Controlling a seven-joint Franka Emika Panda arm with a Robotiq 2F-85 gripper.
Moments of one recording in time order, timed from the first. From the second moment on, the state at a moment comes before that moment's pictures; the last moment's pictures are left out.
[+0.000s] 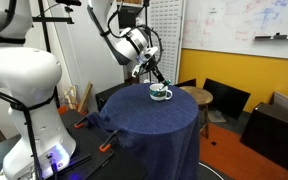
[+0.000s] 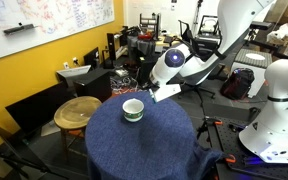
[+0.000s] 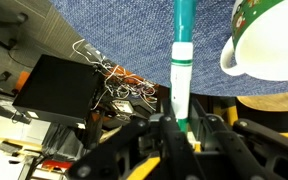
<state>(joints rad) 0.42 0.23 -0.60 -2.35 -1.23 2.72 1.79</state>
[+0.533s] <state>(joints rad) 0.47 0.23 -0.60 -2.32 -1.32 2.67 1.89</state>
